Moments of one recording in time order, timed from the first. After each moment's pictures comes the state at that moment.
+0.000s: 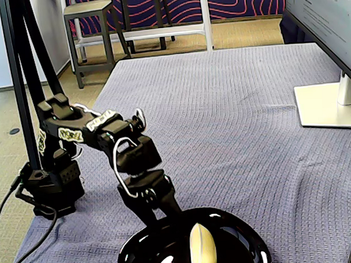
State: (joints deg) arm 29.4 74.5 71.8 65.6 -12.7
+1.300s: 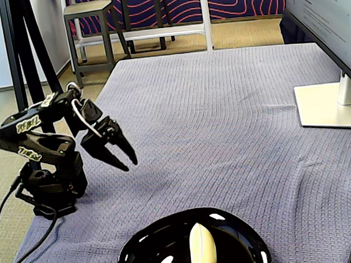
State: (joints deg) arm -6.8 165.5 150.0 68.2 -8.7
